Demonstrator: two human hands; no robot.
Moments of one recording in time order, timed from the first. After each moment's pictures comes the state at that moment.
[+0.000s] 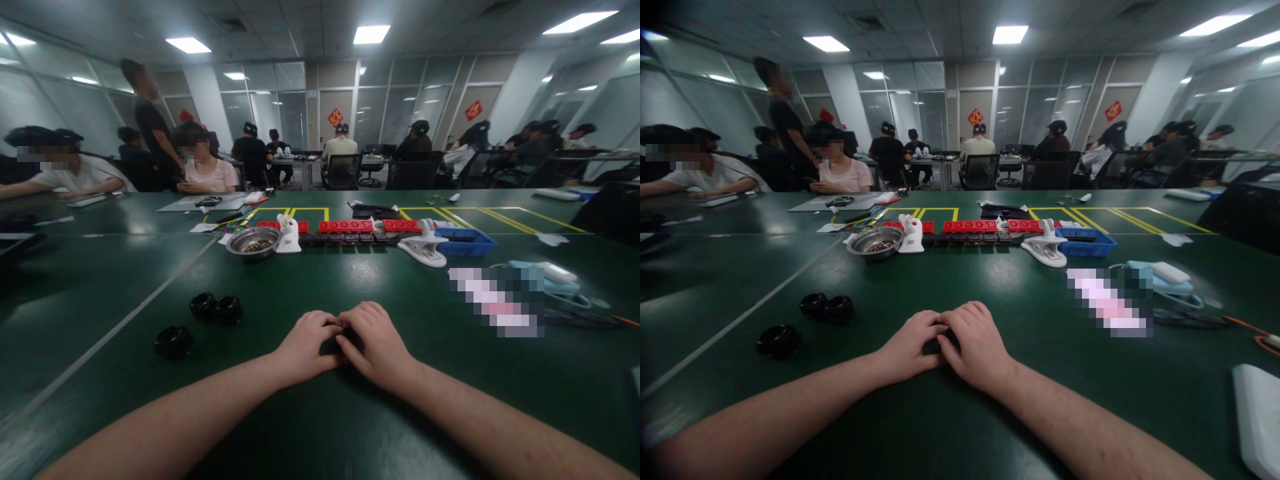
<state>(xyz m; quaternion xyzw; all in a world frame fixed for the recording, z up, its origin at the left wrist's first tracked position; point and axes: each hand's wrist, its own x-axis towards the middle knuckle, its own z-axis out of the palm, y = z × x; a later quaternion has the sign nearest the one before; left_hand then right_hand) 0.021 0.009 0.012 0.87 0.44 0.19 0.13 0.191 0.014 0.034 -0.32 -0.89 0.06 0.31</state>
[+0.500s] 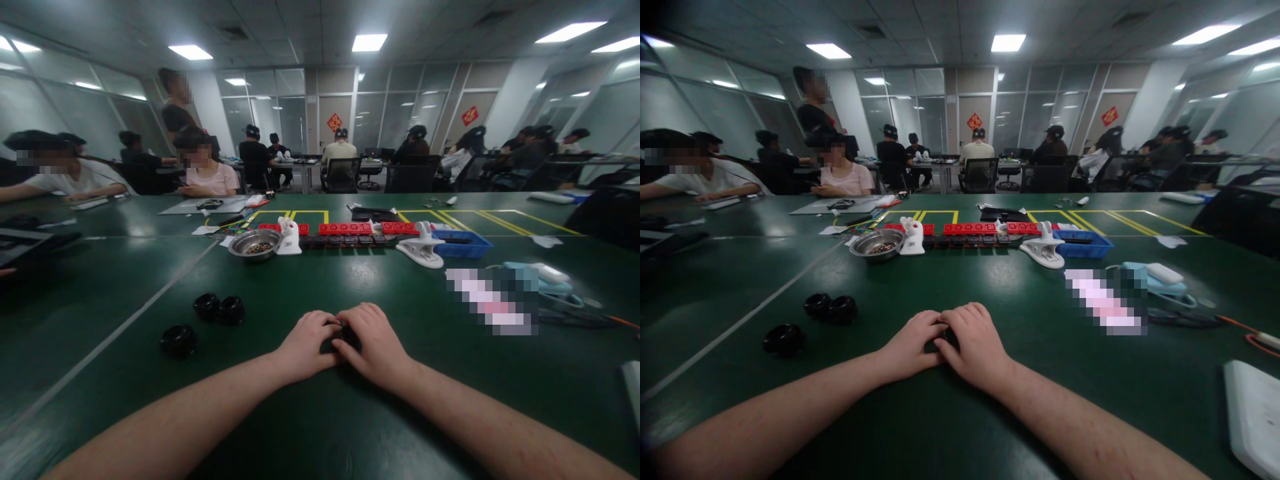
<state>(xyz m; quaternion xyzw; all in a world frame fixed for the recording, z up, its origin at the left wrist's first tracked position) 0.021 0.008 0.014 0.87 0.44 0.19 0.13 0.190 0.011 0.034 -0.33 -0.89 0.06 0.30</state>
